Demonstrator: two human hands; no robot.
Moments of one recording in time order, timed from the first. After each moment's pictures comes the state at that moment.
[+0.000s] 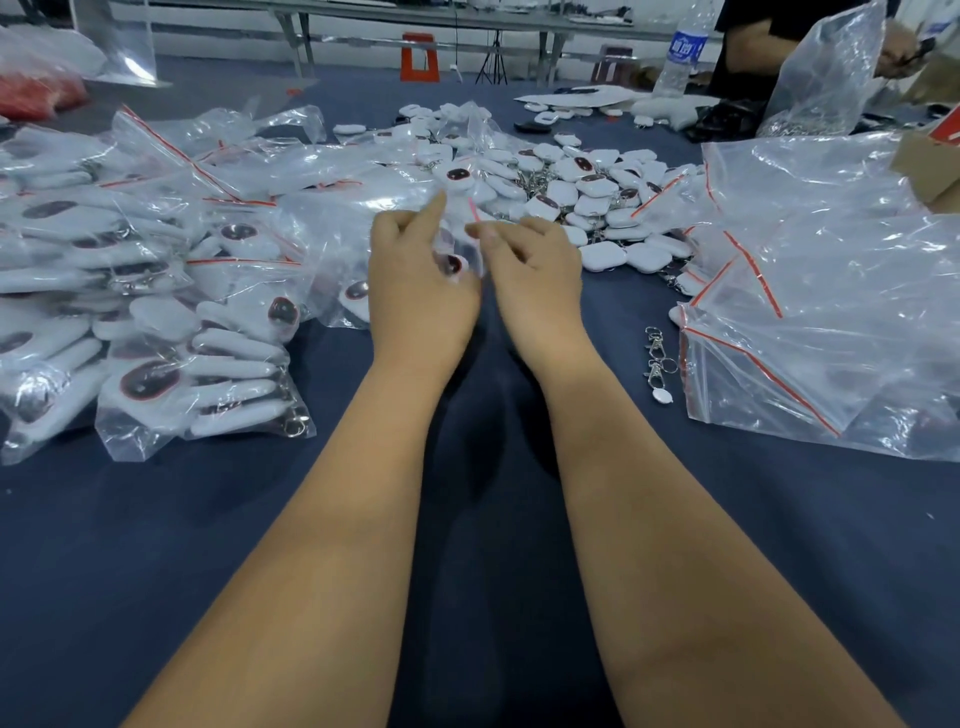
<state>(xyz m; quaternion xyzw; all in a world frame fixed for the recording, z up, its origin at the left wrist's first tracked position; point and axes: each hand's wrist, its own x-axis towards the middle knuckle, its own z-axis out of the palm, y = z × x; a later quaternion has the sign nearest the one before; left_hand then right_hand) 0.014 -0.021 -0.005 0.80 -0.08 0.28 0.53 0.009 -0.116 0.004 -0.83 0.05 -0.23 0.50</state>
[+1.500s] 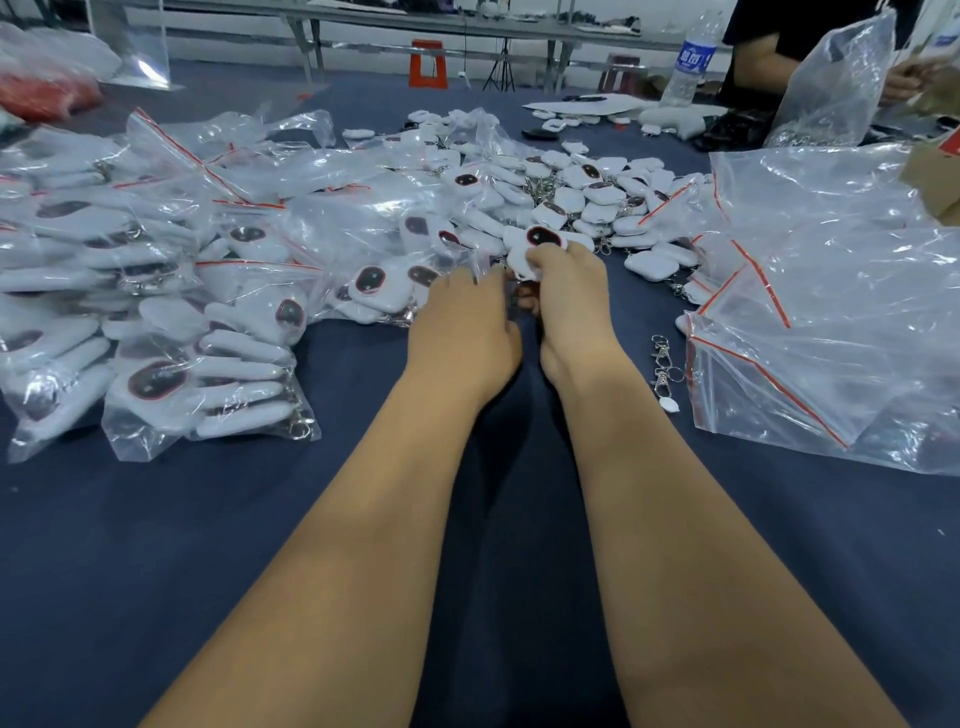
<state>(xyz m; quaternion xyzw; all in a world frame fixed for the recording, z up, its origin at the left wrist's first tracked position) 0.004 -0.036 -0.013 0.95 -0.15 0.14 0.22 0.015 -0.128 0.003 -0.57 0.13 -0.17 0.79</state>
